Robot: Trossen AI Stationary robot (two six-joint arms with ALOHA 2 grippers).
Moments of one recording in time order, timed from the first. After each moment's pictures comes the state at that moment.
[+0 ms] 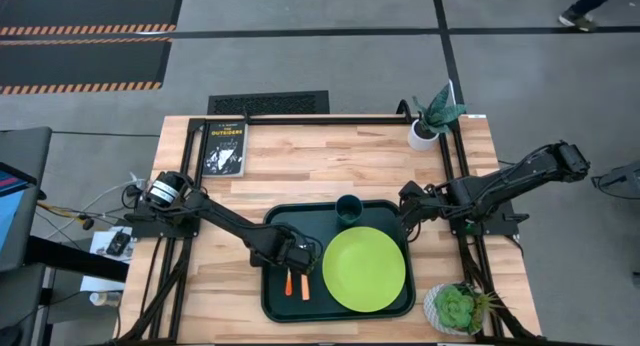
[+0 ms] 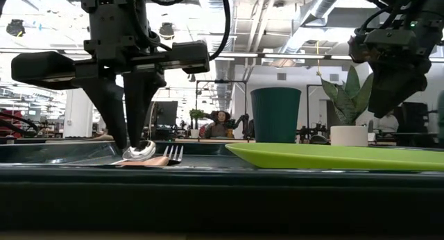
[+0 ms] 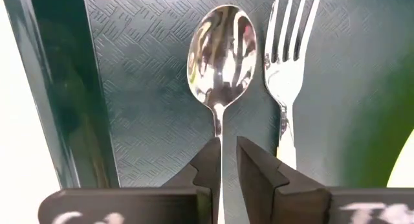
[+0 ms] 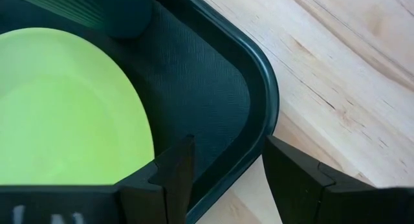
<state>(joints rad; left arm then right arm) -0.38 1.92 1.30 -0.81 -0.09 -1.97 0.24 1.05 0.63 -0.73 0.26 1.01</state>
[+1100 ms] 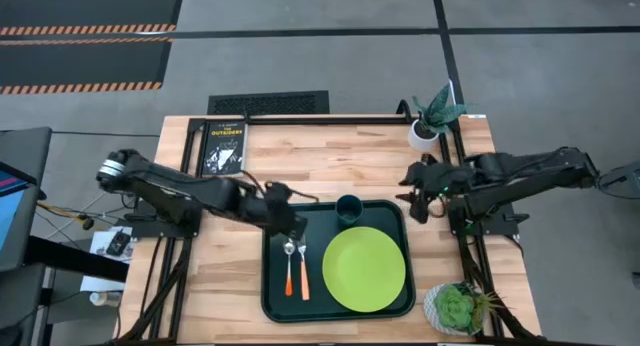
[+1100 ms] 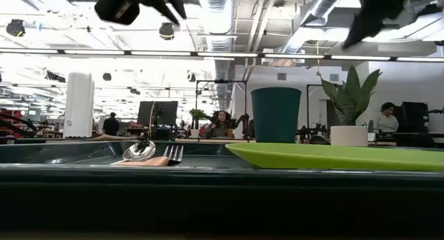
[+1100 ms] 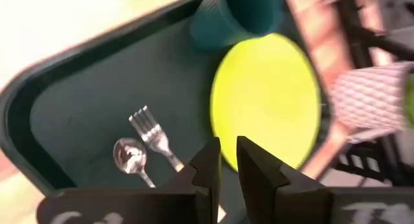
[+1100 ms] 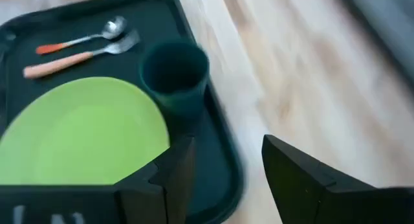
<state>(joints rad) -0.25 1.46 1.30 -0.77 -0.20 -1.31 0.11 0.88 0.91 -0.84 0.26 0.31</state>
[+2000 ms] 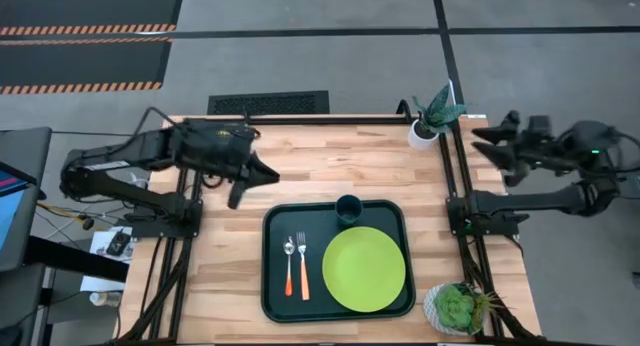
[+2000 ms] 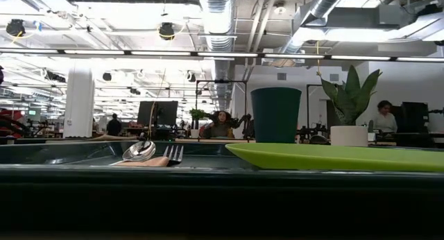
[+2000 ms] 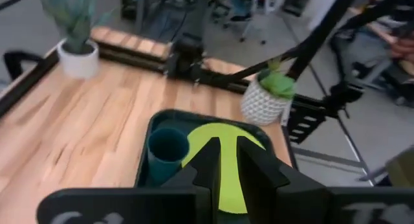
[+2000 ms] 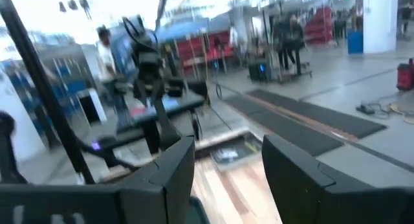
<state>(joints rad) 0.07 1.06 1.30 -0.61 0.18 -0.26 -0.06 0.29 1.09 -0.71 0.21 0.21</state>
